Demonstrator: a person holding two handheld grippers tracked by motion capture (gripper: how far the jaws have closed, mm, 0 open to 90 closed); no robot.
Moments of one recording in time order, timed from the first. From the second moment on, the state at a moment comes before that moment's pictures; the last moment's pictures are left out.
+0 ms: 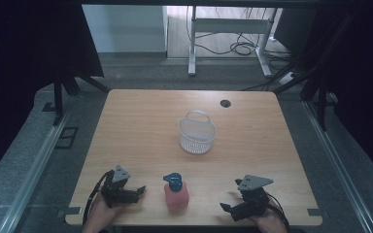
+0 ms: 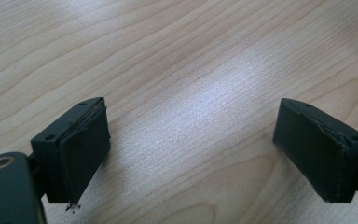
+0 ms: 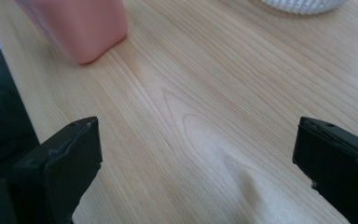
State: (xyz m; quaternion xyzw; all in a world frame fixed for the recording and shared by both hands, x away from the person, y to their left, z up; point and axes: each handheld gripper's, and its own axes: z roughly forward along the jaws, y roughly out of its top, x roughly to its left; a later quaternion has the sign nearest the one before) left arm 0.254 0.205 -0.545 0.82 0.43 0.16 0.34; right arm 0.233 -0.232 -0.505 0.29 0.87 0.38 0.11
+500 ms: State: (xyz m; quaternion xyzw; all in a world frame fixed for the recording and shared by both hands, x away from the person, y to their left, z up) left arm 0.254 0.205 -0.545 0.82 0.43 0.16 0.34; right arm 0.236 -0.210 -0.496 0.28 0.87 0.40 0.09
